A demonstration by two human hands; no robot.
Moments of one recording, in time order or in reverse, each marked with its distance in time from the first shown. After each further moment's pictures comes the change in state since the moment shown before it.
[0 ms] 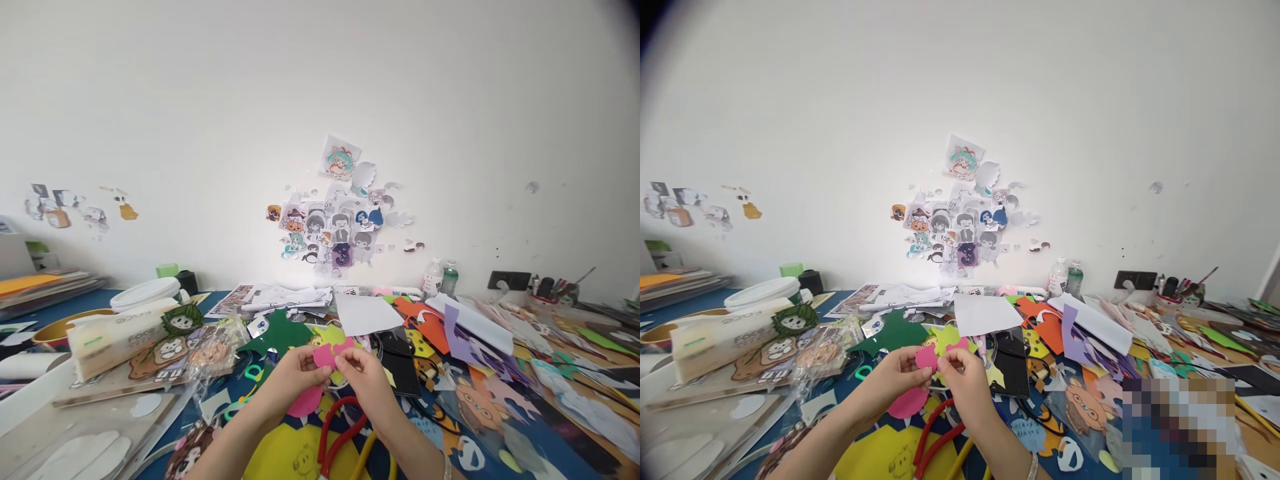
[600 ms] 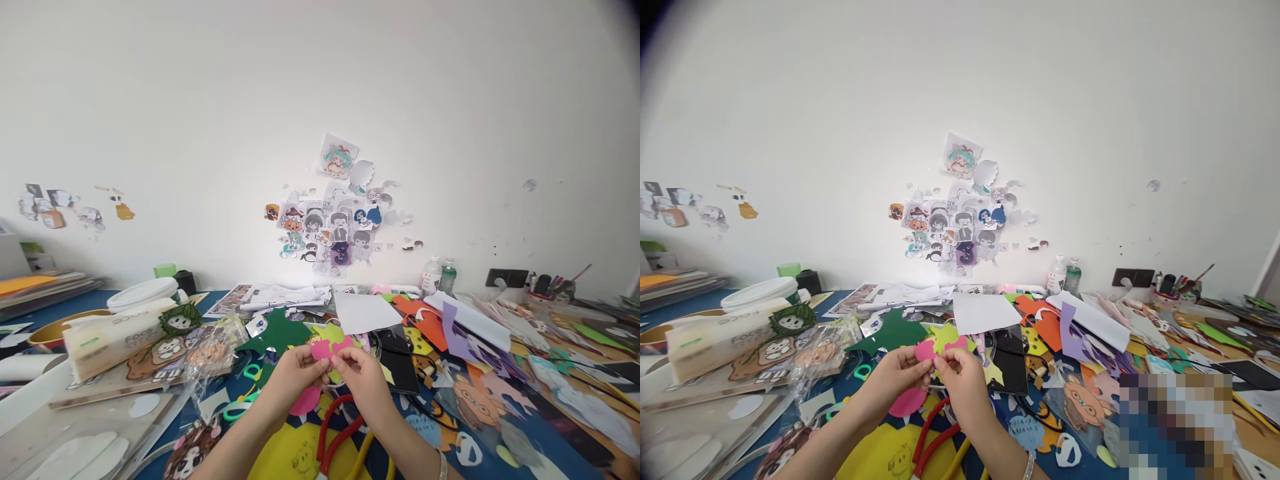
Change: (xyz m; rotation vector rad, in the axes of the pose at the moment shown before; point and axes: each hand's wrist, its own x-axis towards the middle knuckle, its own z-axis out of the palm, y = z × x) left_hand 0.006 -0.012 0.005 -0.063 0.090 -0.001; right_hand 0.000 0.005 0.003 -0.055 0.022 -0.041
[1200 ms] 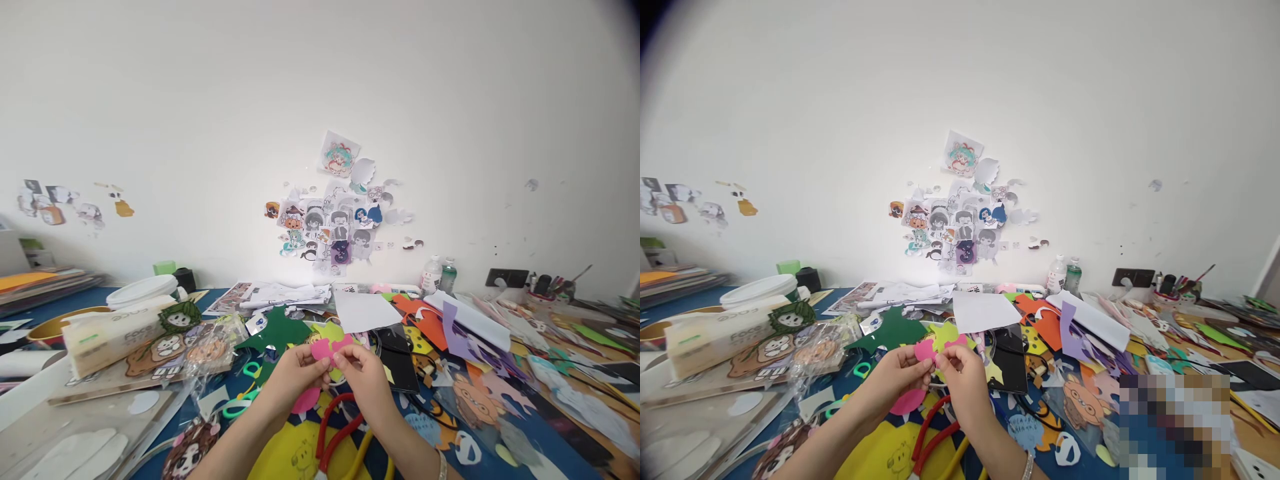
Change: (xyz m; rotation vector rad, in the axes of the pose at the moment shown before) left_hand -0.002 0.004 0.004 -0.065 0.011 -0.055; right_hand -0.003 -0.008 -0.001 0.035 0.061 0.012
